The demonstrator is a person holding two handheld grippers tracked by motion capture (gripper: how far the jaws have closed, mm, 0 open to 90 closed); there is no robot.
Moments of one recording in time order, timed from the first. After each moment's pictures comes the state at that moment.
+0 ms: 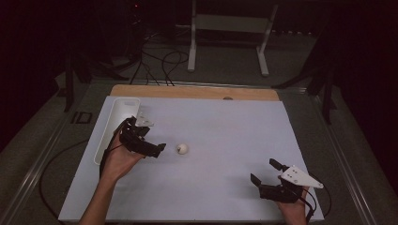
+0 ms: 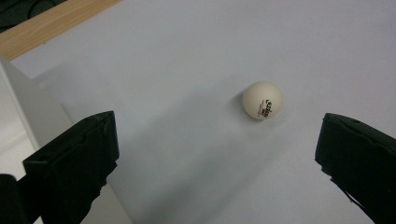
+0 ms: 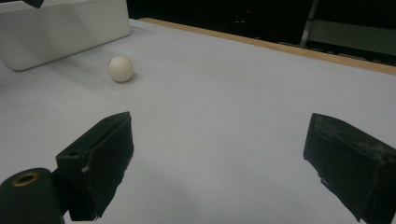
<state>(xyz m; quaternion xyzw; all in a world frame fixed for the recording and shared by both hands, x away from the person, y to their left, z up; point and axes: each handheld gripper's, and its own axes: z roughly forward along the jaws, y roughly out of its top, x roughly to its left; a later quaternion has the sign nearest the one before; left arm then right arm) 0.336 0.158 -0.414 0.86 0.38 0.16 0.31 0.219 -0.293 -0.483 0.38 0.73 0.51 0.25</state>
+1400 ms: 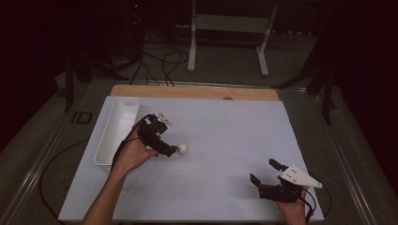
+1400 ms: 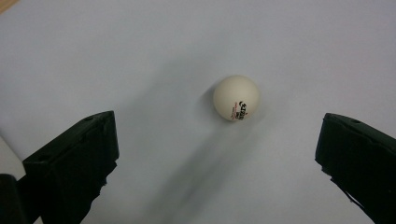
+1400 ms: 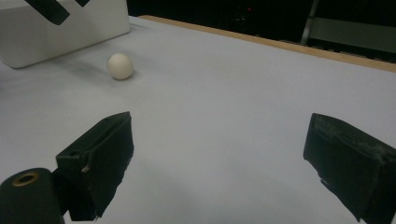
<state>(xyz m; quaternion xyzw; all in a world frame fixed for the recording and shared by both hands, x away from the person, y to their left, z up) 0.362 0.119 -0.425 0.90 0.34 0.10 0.26 0.220 -0.293 -0.484 0.38 0.73 0.51 0.25</state>
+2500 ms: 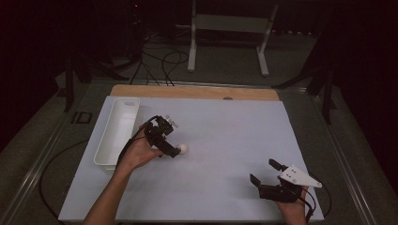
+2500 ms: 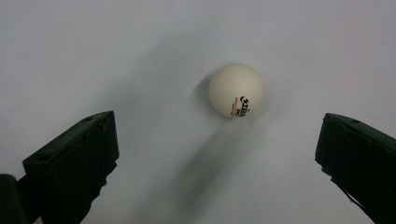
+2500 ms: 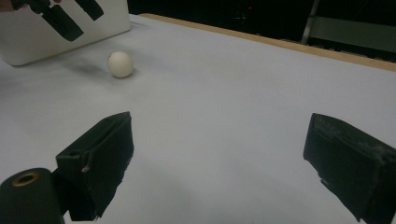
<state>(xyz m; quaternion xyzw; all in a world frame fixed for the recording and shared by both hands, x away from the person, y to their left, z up) 0.375 0.104 -0.444 0.92 0.33 0.08 0.22 0.220 -0.292 -0.484 0.38 0.73 0.50 0.25</state>
